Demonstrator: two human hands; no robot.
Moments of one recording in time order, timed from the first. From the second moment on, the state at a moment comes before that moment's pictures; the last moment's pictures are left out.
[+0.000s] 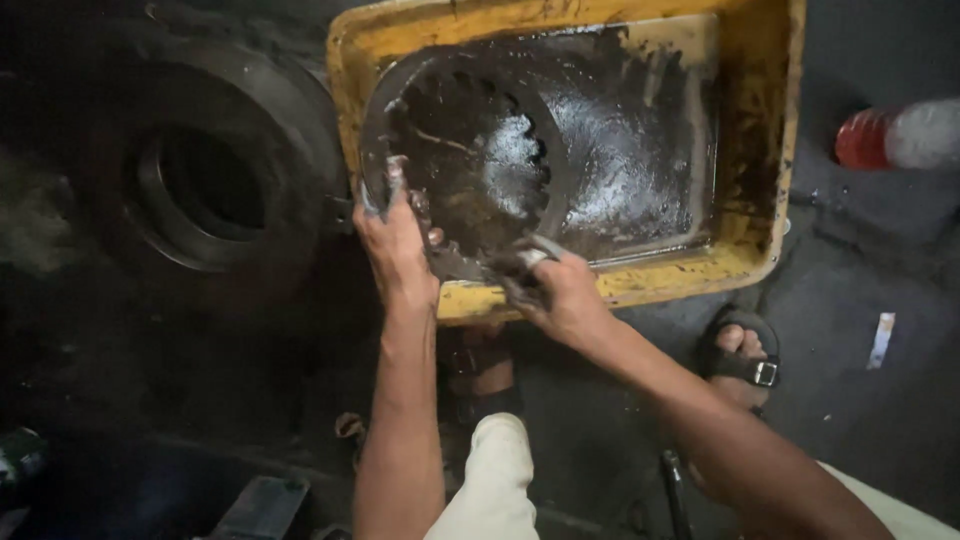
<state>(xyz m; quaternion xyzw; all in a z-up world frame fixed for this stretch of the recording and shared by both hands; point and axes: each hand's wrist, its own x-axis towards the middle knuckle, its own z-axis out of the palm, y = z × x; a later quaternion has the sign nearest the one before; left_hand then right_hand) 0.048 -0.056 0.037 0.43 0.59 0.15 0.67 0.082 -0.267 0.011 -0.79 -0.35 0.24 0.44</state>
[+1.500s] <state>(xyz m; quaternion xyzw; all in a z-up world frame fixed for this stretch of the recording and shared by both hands) 0.038 -0.045 0.033 0.37 0.58 0.12 0.72 0.200 -0.329 -0.060 -0.31 0.30 0.38 0.82</state>
